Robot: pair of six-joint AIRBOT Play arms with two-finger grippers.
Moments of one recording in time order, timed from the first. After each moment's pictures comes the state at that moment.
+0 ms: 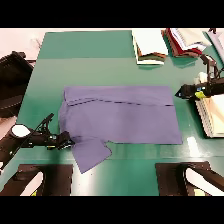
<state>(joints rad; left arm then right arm) 0.06 -0.77 0.32 0.84 -1.15 -1.48 -0.20 -1.06 1.06 -1.23 1.27 1.40</state>
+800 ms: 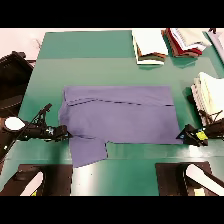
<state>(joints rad) 0.06 -0.77 0.43 0.89 -1.18 -1.43 -0.59 -1.09 0.55 -1.20 1.41 1.34</state>
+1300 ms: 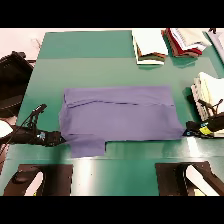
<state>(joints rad) 0.06 -0.56 0.50 1.02 -1.41 -1.51 -0.45 -0.92 0.68 -1.32 1.50 1.32</state>
